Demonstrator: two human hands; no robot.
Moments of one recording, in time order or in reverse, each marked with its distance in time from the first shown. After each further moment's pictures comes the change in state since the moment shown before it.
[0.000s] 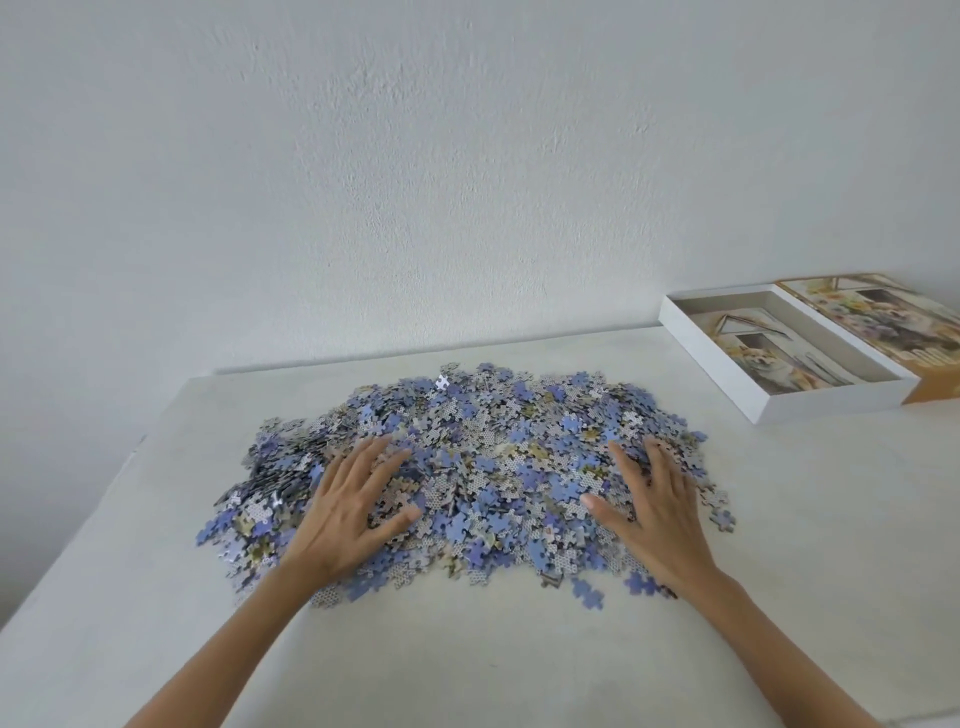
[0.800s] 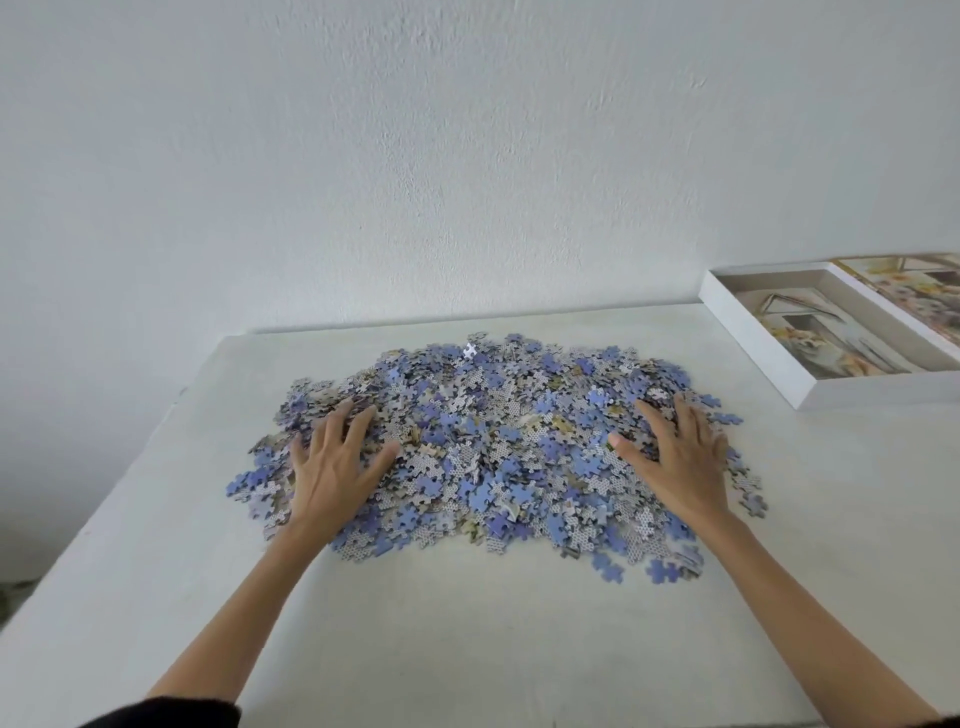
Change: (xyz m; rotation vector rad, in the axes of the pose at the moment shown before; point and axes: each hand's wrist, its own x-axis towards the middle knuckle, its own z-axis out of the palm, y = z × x) left_hand -0.005 -0.020 -0.002 0.102 0.088 -0.447; right_hand 0.041 0.005 0.005 -0.045 0.063 0.069
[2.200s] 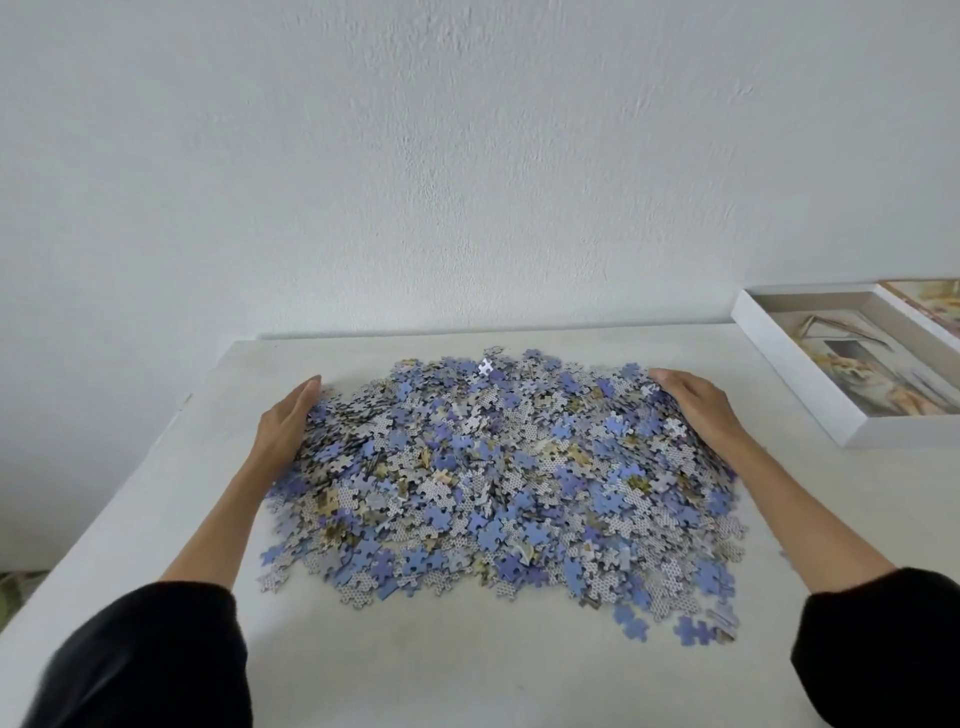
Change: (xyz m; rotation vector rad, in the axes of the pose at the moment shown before) left_hand 0.074 -0.065 -0.007 -0.693 -0.023 -0.301; right_hand 0.103 0.003 -0.020 0.671 -0.133 -0.075
